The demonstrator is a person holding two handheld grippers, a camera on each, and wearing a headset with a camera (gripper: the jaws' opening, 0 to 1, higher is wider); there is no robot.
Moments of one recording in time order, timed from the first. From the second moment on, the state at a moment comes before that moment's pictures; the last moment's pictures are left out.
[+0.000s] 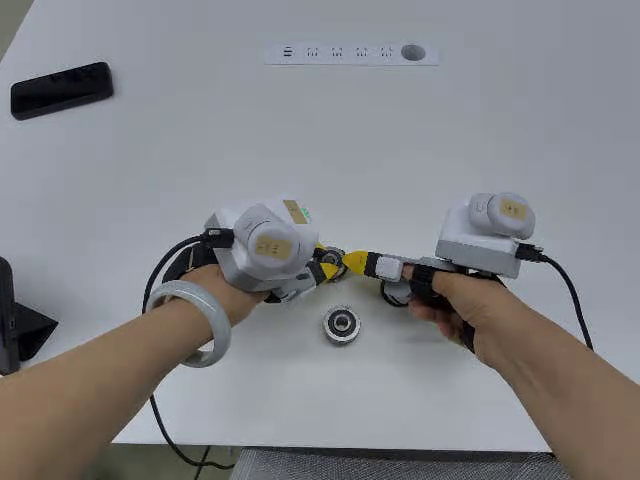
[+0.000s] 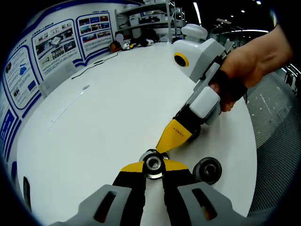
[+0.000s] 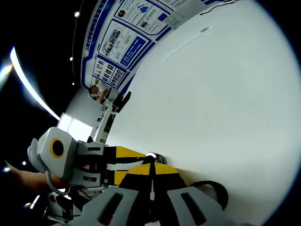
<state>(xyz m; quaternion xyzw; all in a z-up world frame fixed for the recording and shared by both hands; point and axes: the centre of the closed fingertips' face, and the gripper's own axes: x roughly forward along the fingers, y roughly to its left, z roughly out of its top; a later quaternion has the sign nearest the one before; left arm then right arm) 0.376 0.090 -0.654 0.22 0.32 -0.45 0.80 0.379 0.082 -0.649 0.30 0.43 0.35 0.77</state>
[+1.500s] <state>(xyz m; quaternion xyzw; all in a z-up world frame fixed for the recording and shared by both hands) 0.374 0.087 -0.649 0.24 0.30 -0.46 0.80 0.377 0.084 -0.644 0.32 0.43 0.34 0.77</state>
